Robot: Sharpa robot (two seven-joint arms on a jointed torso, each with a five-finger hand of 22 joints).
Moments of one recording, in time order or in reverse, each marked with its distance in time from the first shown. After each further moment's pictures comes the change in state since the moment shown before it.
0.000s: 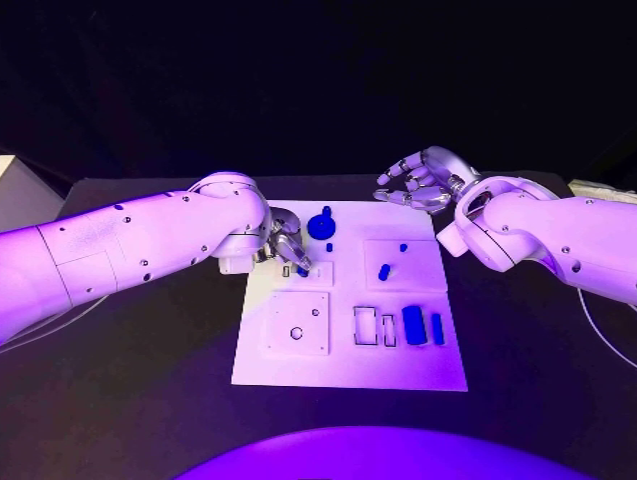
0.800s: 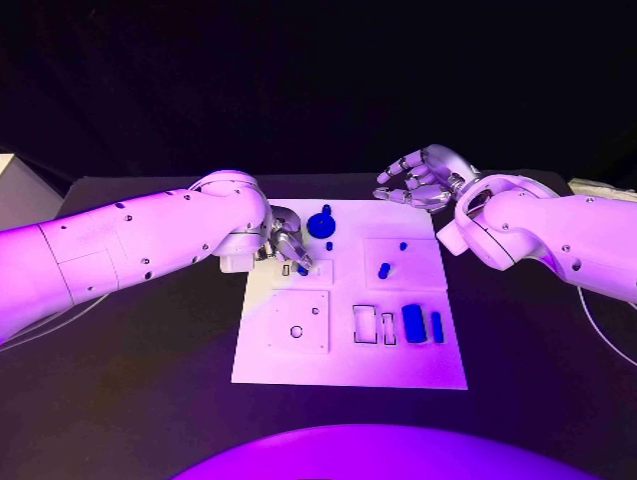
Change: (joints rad) left arm 0.001 0.005 -0.003 -0.002 0.000 -0.001 -0.003; left_hand -0.014 0.005 -0.014 -0.014 0.005 0.019 -0.008 0.001 0.001 0.038 -0.013 0.028 0.046 -0.002 -0.009 0.000 0.000 -0.016 0.022 -0.007 0.011 0.000; right arm 0.000 -0.001 0.000 0.001 0.000 0.000 0.000; right_hand -0.005 -0.005 0.002 -0.002 0.000 0.000 0.000 0.000 0.000 -0.002 -0.002 0.000 0.000 0.000 0.000 0.000 0.001 0.000 0.000 0.000 -0.002 0.001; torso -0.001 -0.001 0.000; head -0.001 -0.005
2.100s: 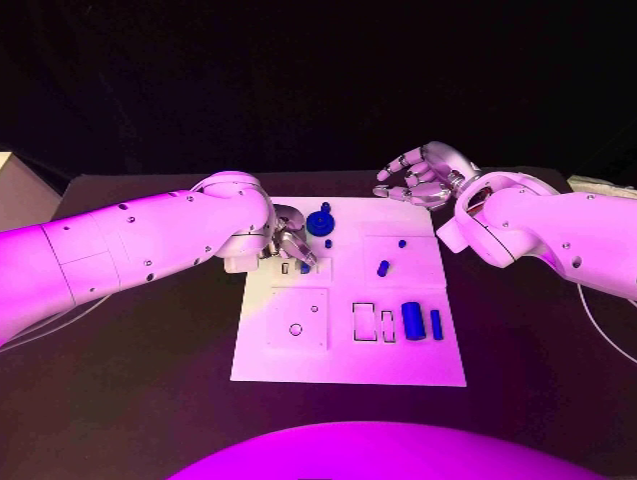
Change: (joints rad) left arm -0.005 0.006 -0.004 0.012 -0.012 -0.037 0.009; left_hand -0.014 0.014 -0.021 -0.021 -0.006 0.039 -0.008 -0.002 -0.011 0.026 -0.005 0.007 0.021 0.002 -0.012 0.000 0.000 0.000 0.011 -0.011 0.004 0.000; right arm 0.000 -0.004 0.000 0.003 0.000 0.000 0.001; right_hand 0.000 0.000 0.000 0.000 0.000 0.000 0.000 0.000 0.000 0.000 0.000 0.000 0.000 0.000 0.000 0.000 0.000 0.000 0.000 0.000 0.000 0.000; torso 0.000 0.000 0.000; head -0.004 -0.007
